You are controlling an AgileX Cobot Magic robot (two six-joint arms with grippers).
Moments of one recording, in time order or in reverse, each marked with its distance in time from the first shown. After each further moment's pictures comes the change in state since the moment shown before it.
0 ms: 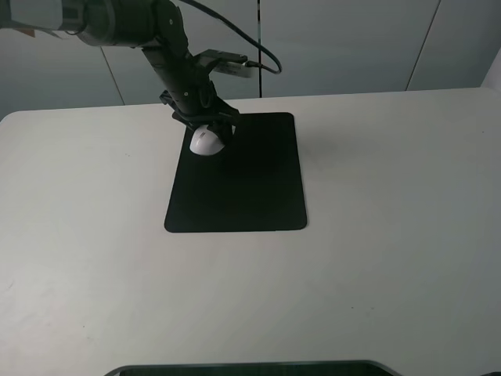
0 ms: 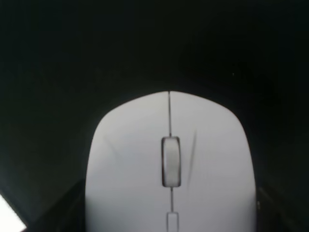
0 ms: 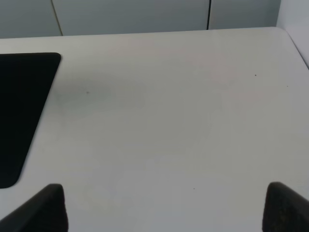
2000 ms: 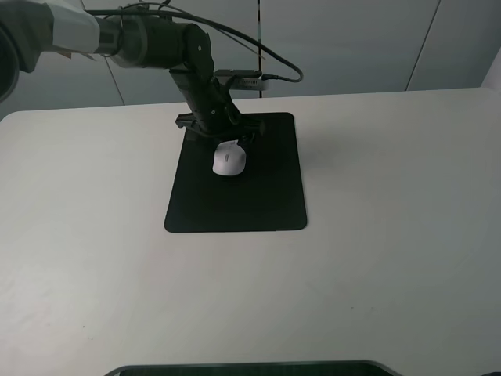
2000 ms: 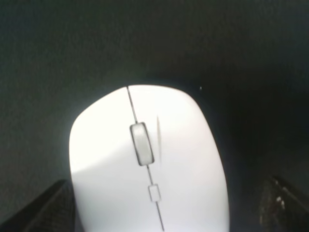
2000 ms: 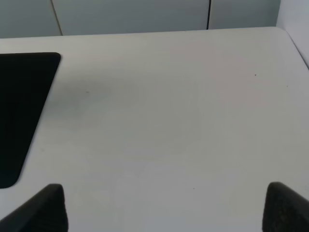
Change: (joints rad) left arm -0.075 0.060 -0.004 0.023 -0.046 -0.297; right arm 0.000 0.000 0.000 0.000 0.000 0.000
